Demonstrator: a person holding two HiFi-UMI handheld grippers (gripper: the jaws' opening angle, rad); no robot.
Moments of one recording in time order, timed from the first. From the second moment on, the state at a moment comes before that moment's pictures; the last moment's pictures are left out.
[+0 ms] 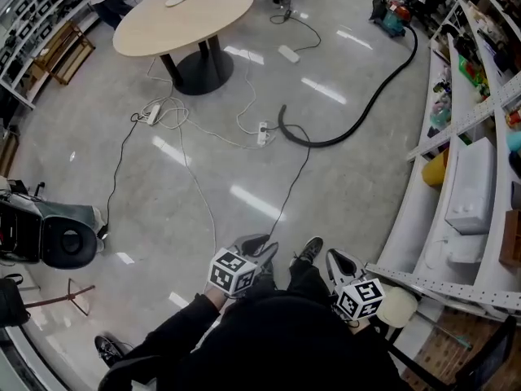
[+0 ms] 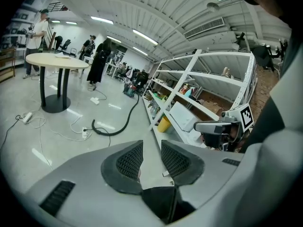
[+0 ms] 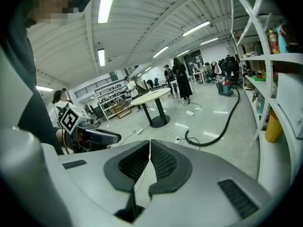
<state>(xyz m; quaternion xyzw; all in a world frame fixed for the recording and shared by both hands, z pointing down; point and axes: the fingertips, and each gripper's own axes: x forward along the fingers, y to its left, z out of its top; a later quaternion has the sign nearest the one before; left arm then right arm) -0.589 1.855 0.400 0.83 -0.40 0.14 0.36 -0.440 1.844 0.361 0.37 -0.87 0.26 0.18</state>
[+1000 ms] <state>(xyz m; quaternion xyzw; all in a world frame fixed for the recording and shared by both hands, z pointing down) -0.516 1.696 0.397 0.79 -0.47 0.17 0.35 -0.383 1.656 0.407 0.29 -0.90 0.27 0.16</state>
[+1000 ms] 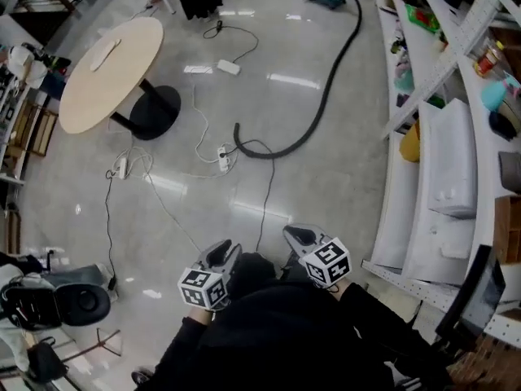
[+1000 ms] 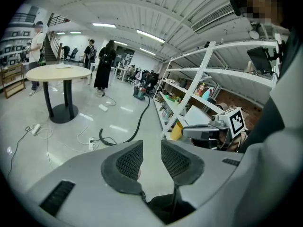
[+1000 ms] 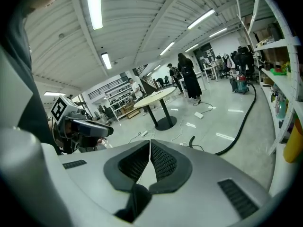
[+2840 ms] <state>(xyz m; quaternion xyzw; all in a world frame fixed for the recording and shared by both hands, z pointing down) -0.665 1.315 0.482 0.77 -0.46 0.26 0.36 -0.551 1.272 0.539 0.15 -0.90 0.25 0.32</state>
